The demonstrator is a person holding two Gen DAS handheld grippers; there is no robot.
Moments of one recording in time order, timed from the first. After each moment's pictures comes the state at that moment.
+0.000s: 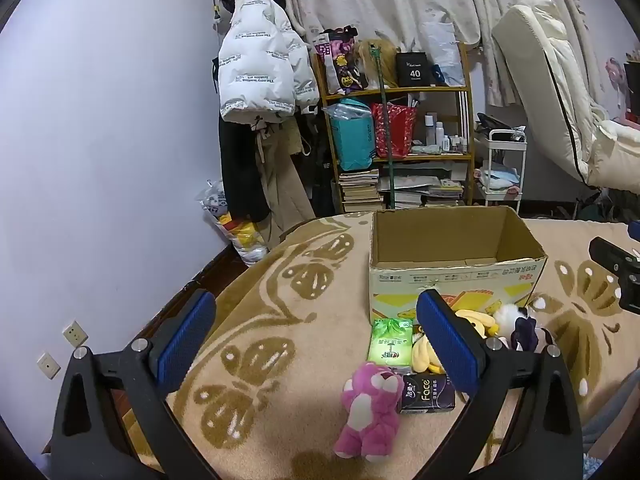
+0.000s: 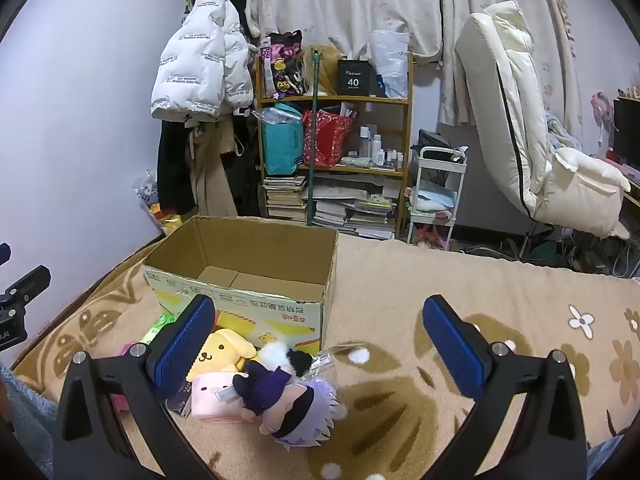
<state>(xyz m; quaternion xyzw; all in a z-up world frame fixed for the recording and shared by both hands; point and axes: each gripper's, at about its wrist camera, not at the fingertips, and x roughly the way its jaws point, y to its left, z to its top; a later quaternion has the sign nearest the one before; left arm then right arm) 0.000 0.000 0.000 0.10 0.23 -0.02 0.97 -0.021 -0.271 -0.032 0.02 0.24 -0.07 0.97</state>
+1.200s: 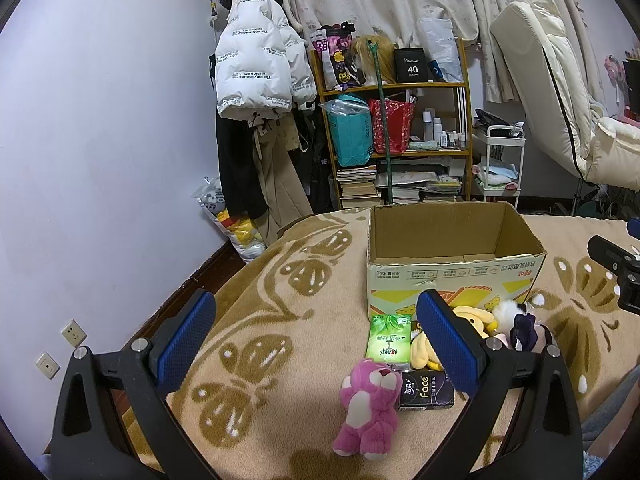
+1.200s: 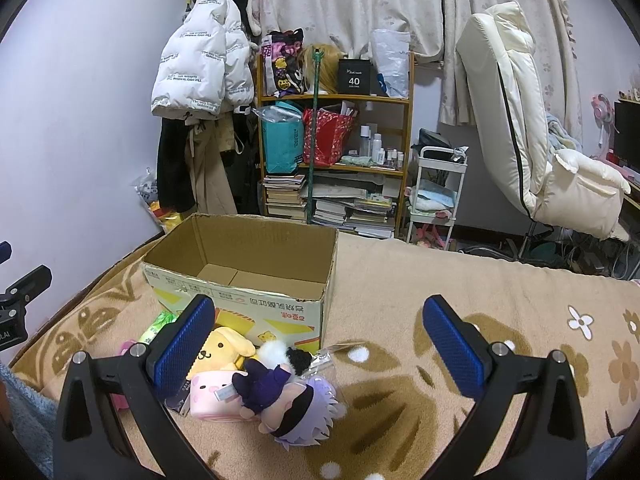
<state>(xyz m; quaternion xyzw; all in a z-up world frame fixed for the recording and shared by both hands) 0.000 -0.003 -0.007 0.10 0.24 -0.02 0.97 -0.021 -0.269 -0.033 0.02 0.24 -0.07 0.97</state>
